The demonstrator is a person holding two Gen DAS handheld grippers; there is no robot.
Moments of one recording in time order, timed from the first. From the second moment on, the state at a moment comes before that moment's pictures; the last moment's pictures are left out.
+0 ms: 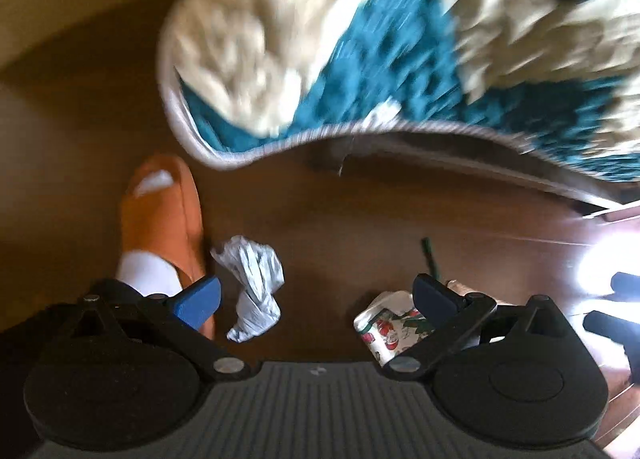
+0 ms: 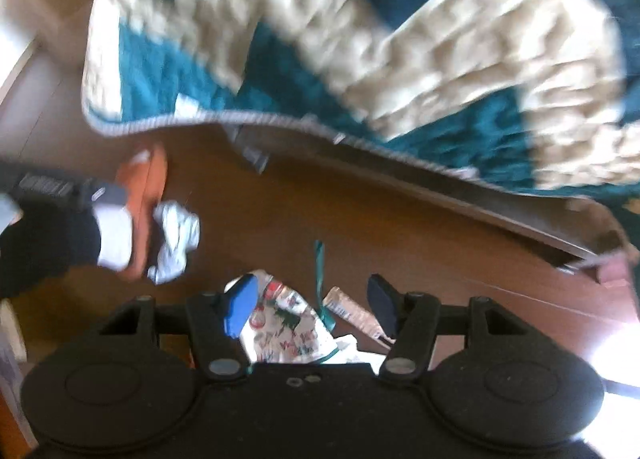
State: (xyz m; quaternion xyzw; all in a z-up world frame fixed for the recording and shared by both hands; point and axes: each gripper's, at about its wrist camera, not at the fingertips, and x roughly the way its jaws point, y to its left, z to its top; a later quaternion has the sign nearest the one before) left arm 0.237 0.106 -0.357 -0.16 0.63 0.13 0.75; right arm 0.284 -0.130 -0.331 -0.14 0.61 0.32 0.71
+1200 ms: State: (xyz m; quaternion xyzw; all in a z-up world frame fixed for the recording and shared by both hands) left arm 0.234 0.145 -0.584 -0.18 0.75 0.17 0.61; right arm 0.236 -0.129 -0.576 -0.16 0.74 0.22 0.62
